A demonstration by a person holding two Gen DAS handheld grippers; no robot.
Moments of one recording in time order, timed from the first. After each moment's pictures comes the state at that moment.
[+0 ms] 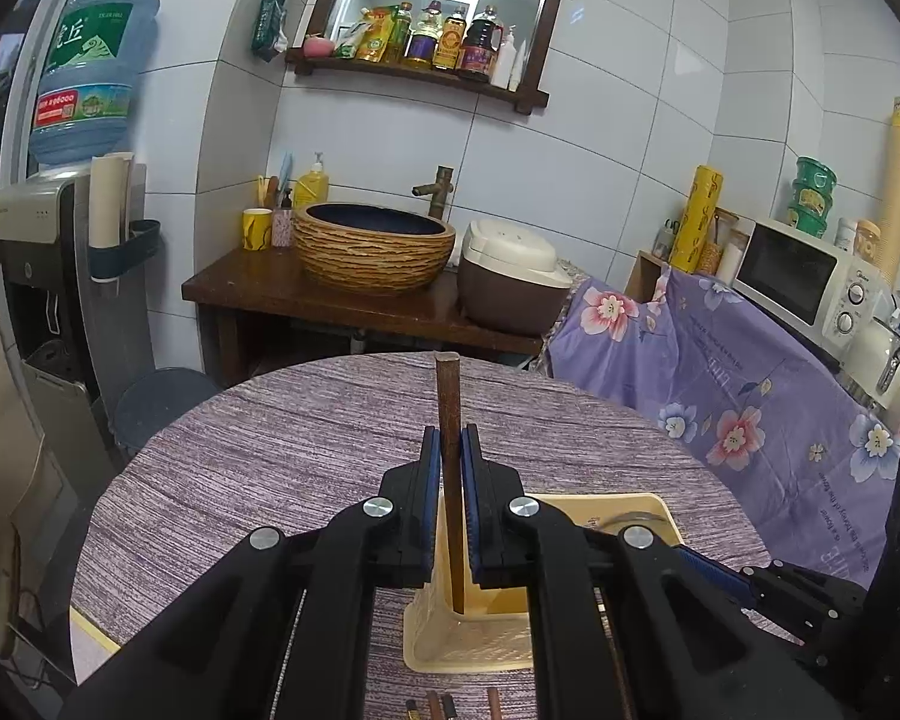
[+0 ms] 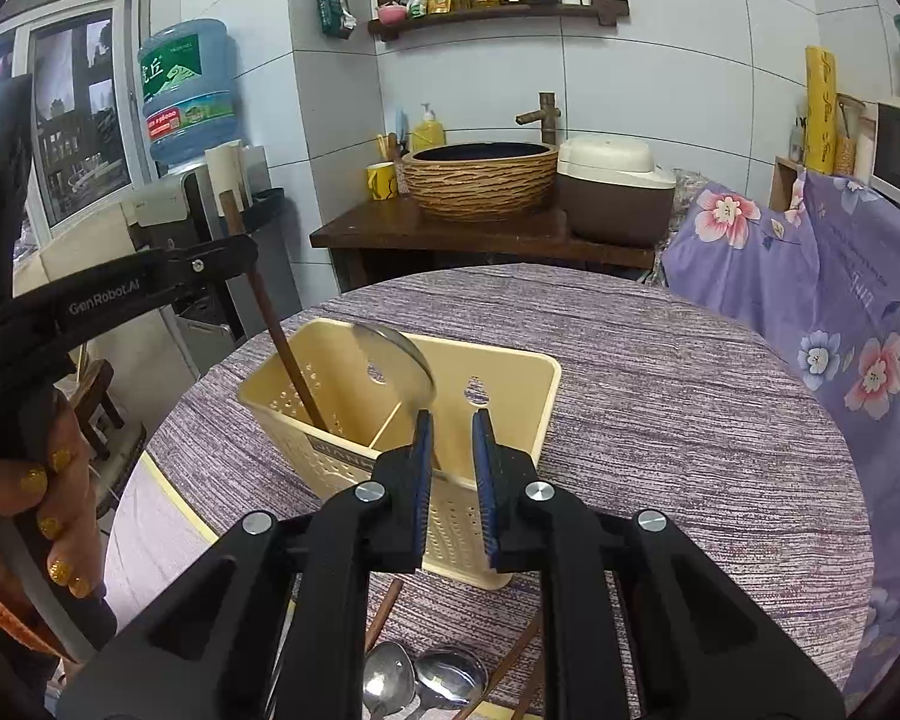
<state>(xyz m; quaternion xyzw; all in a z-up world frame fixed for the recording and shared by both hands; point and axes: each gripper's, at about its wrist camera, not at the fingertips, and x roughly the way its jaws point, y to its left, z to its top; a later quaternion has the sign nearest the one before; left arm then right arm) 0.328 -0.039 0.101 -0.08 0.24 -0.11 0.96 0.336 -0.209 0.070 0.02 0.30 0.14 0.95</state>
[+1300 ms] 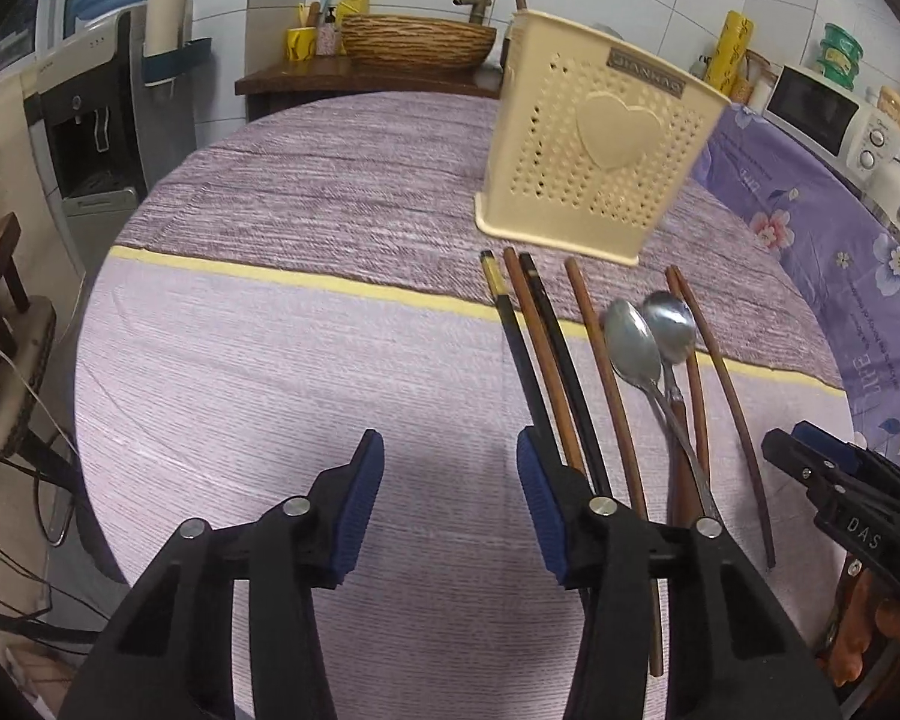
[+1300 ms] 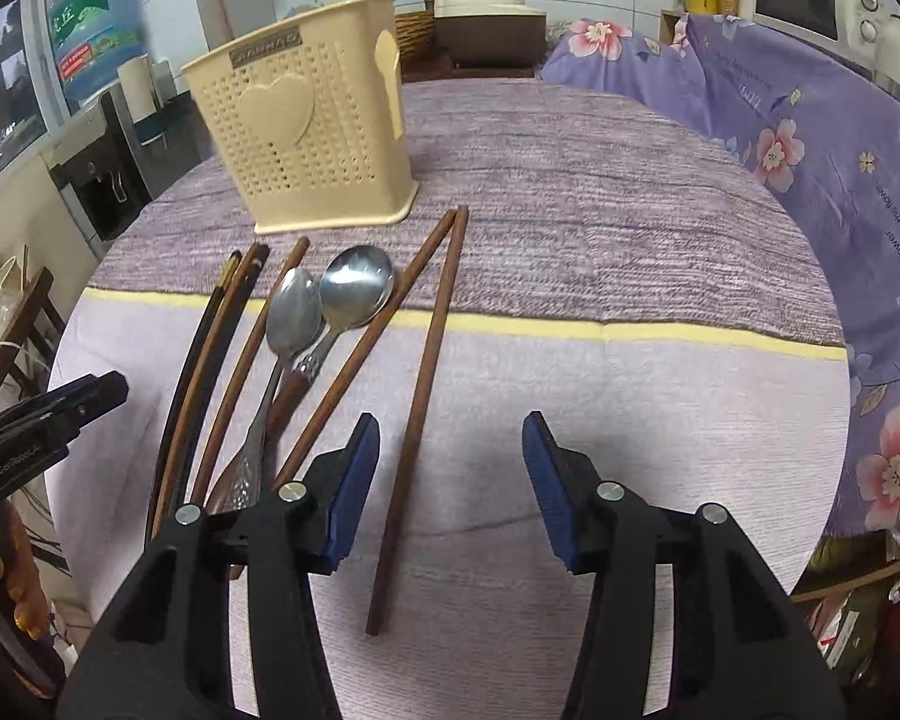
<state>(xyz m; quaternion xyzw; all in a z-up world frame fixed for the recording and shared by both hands) 0.178 -0.017 -0.057 -0.05 0.42 -0.08 0.90 0.177 -0.240 -0.055 0.05 0.43 0.02 0.90</state>
